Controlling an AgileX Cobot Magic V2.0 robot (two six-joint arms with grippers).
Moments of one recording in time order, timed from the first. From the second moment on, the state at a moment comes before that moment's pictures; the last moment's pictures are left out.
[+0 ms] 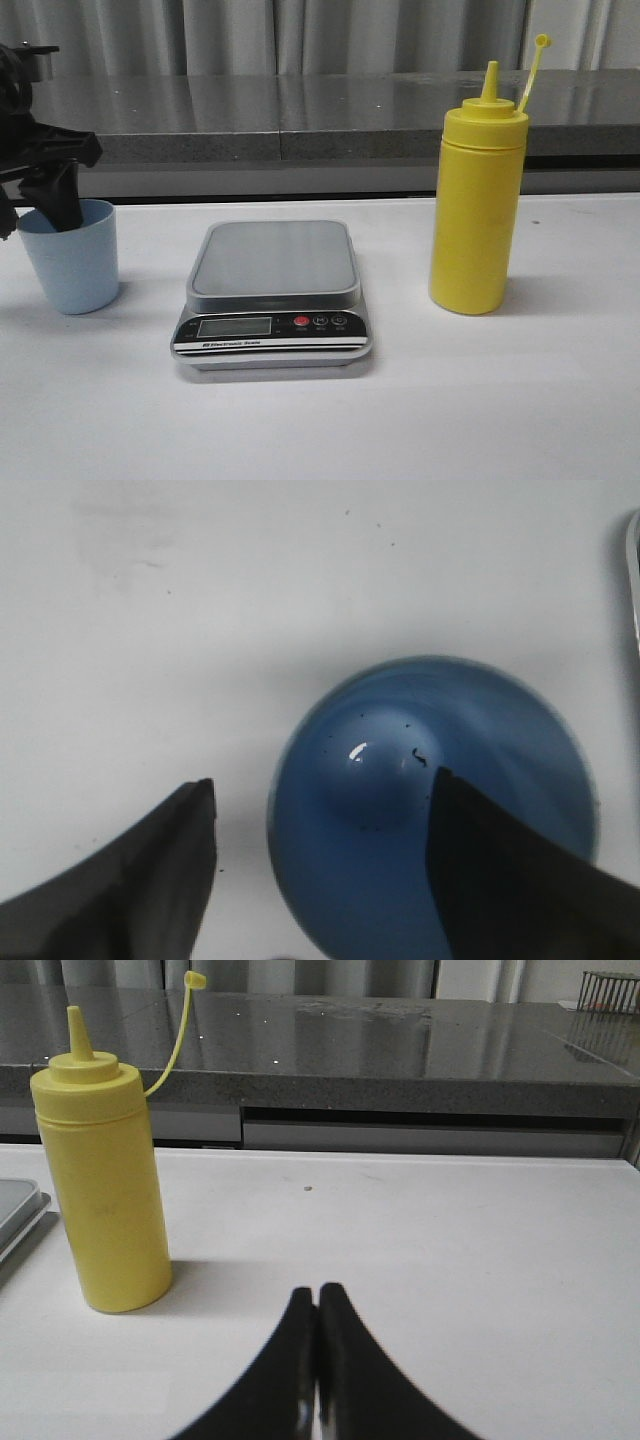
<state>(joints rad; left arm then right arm) -0.14 1.78 -1.20 -0.06 0.66 -0.03 0.02 -0.01 0.03 0.00 0.13 0.02</state>
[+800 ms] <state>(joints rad) -0.14 1.78 -1.29 -0.06 0.73 -0.03 0.02 -0.01 0.03 0.00 0.13 0.02</state>
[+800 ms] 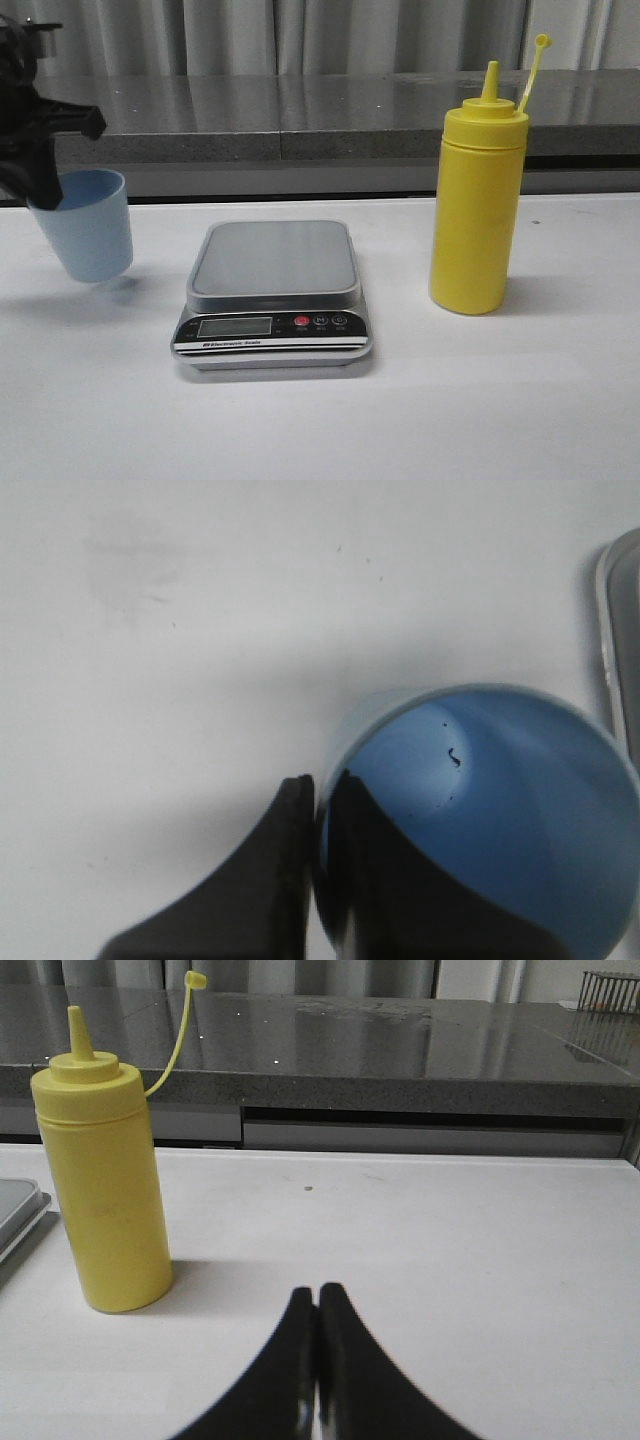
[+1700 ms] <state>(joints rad) -0.45 1.83 -1.59 -0.06 0.85 0.00 0.02 -0.01 0.03 0.00 0.13 0.02</state>
